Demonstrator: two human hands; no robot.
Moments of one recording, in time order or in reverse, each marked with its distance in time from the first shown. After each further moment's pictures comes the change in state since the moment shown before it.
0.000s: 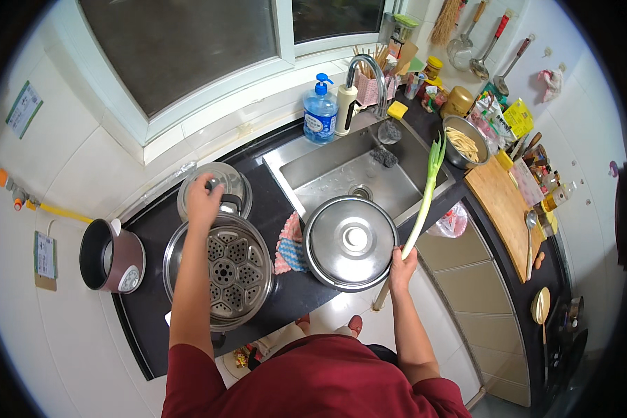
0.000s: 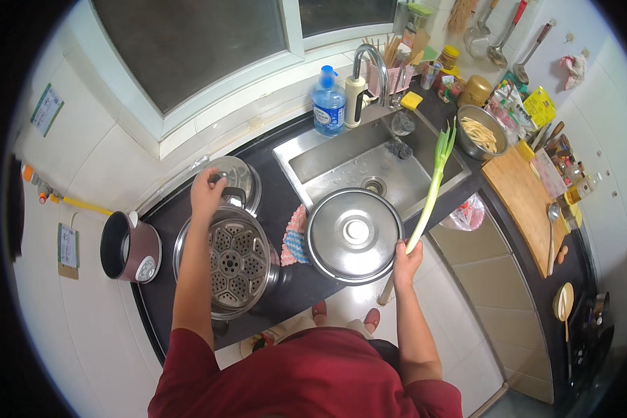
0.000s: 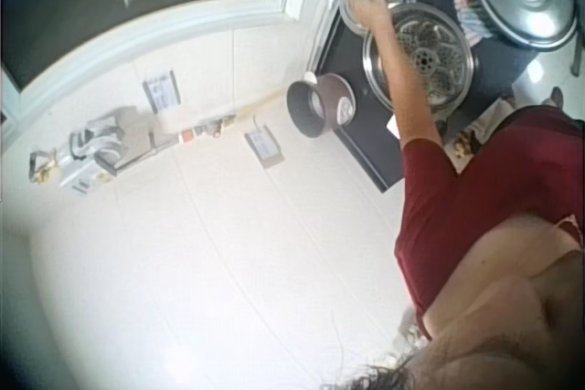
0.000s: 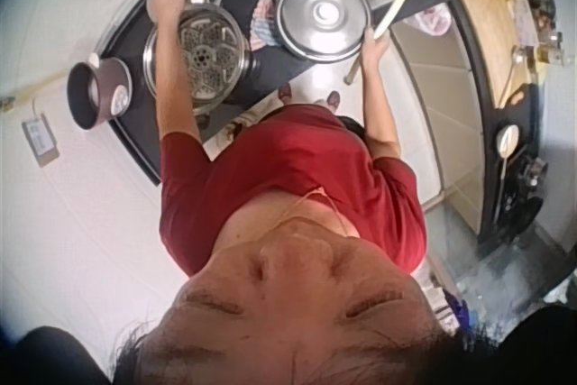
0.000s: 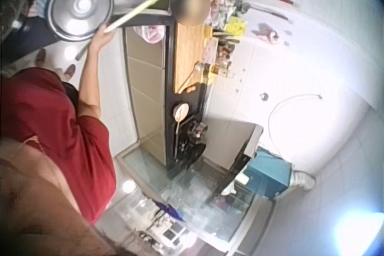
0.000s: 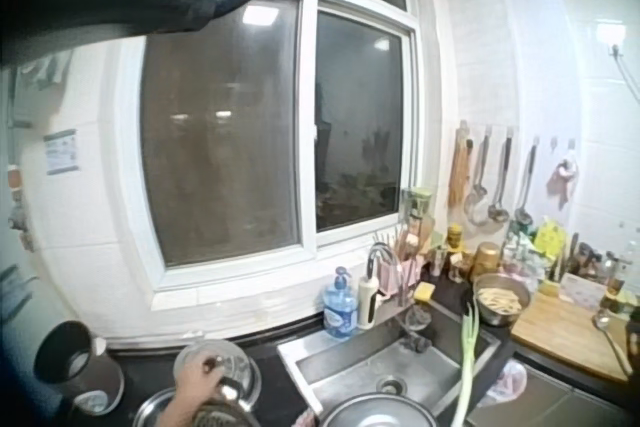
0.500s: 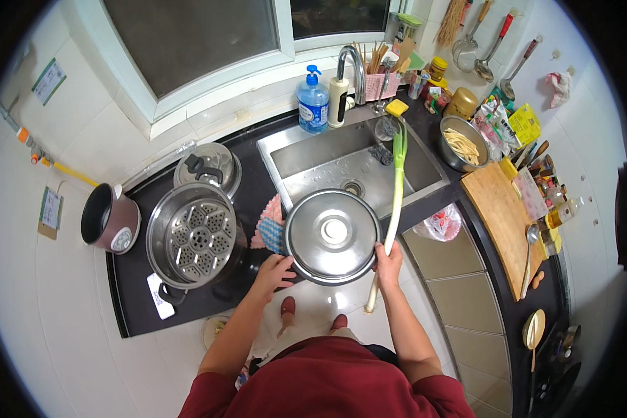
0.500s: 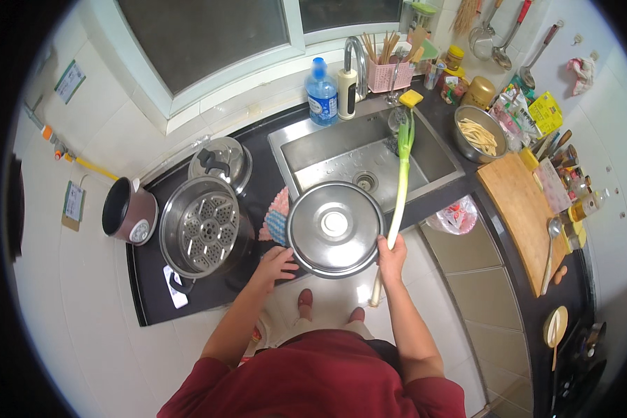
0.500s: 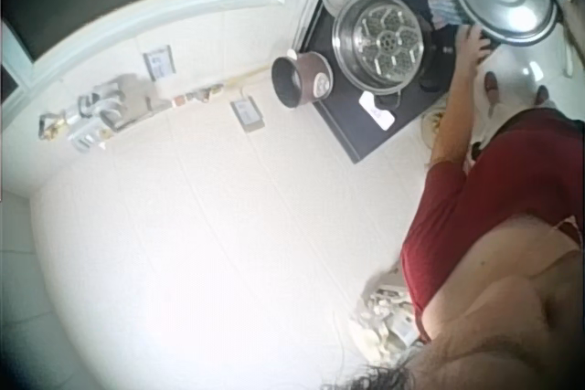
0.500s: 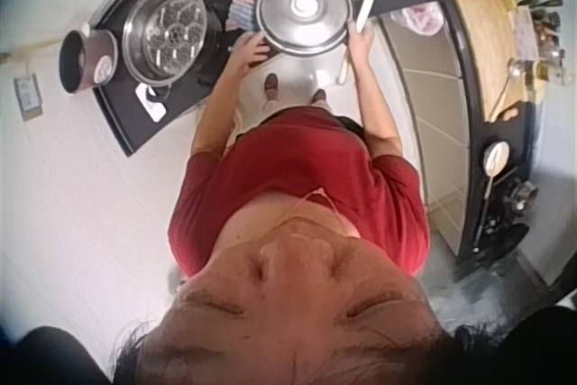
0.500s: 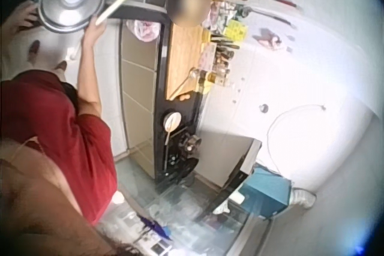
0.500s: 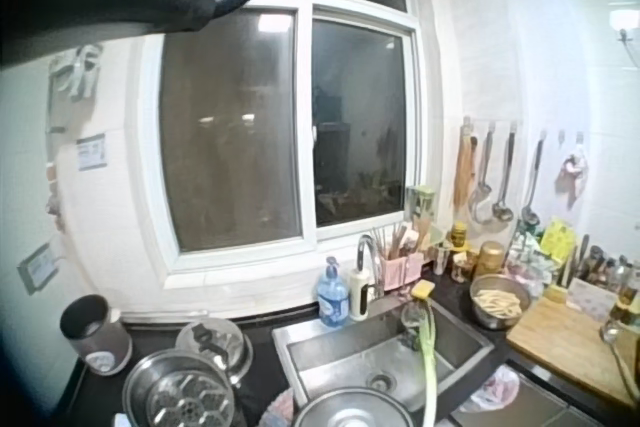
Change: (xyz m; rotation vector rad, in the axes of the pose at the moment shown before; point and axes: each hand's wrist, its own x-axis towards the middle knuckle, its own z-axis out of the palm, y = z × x) left_hand -0.262 0.125 0.111 -0.749 -0.506 -0.879; right_hand 0.023 -0.016 -0.057 0.184 -0.374 0.253
